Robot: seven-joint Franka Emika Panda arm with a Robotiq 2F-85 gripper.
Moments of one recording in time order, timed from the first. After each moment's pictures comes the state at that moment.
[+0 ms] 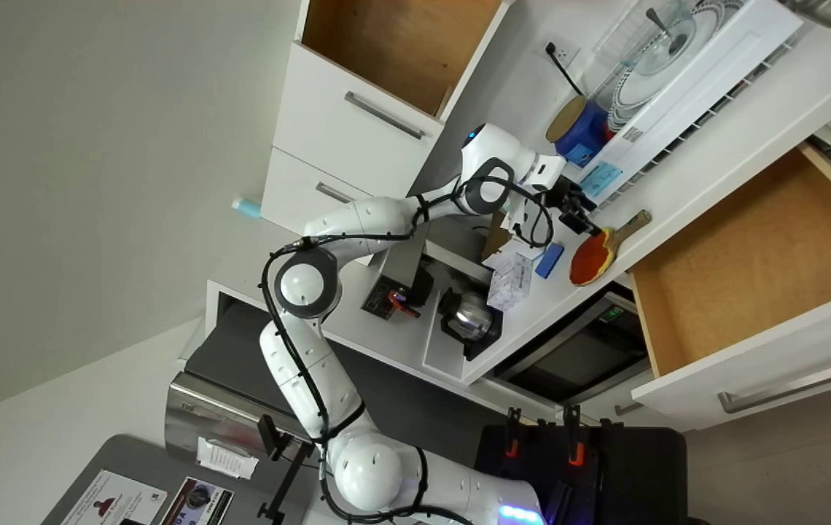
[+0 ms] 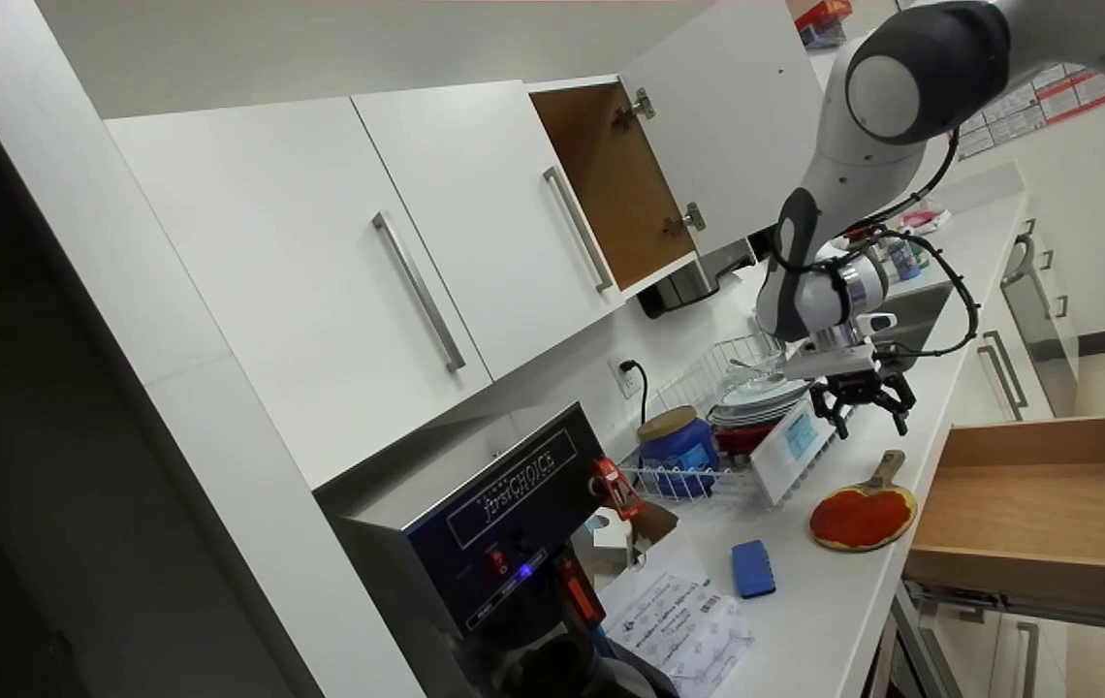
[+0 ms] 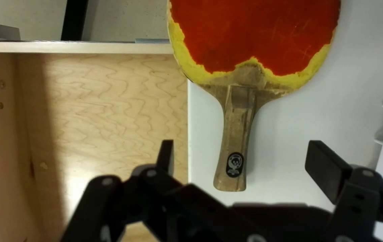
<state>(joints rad) -0.16 0.57 -0.21 -1.82 0.26 2.34 0.76</state>
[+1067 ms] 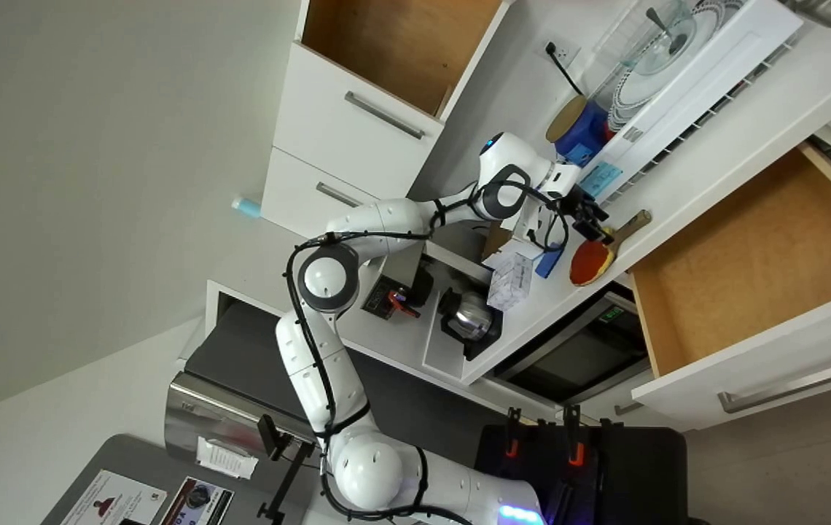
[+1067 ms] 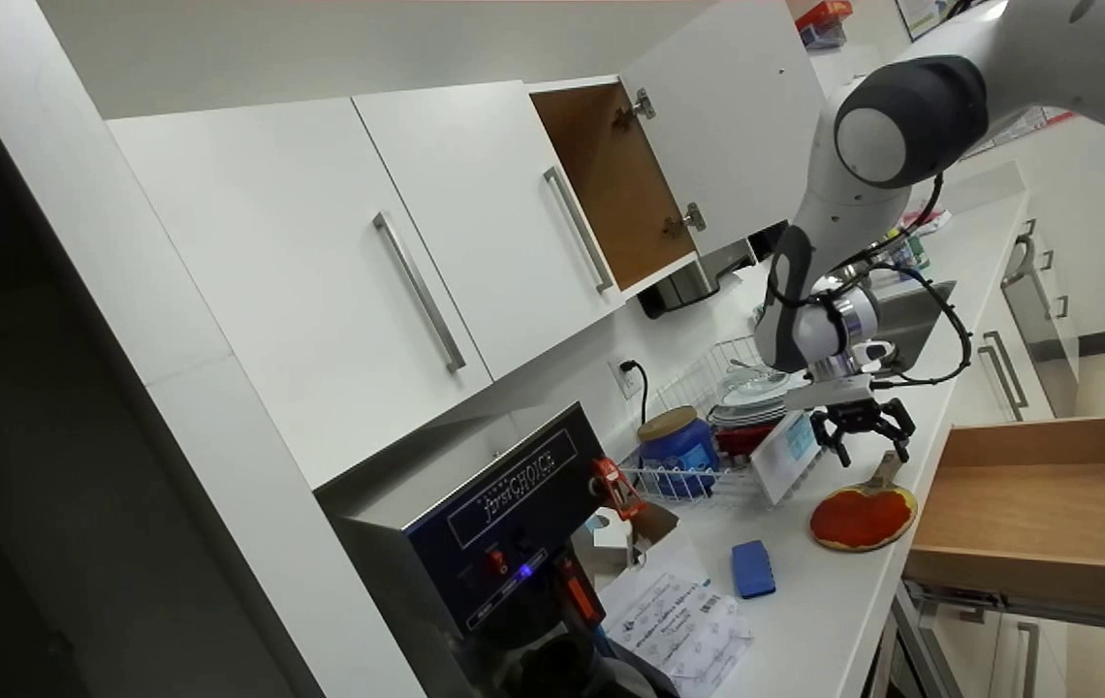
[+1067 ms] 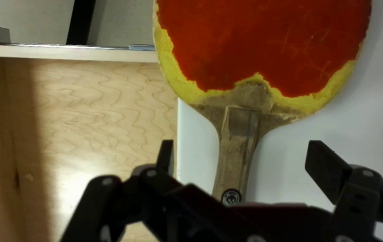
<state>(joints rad) -0.14 0.69 -0.21 -1.74 0.25 2.34 0.77</state>
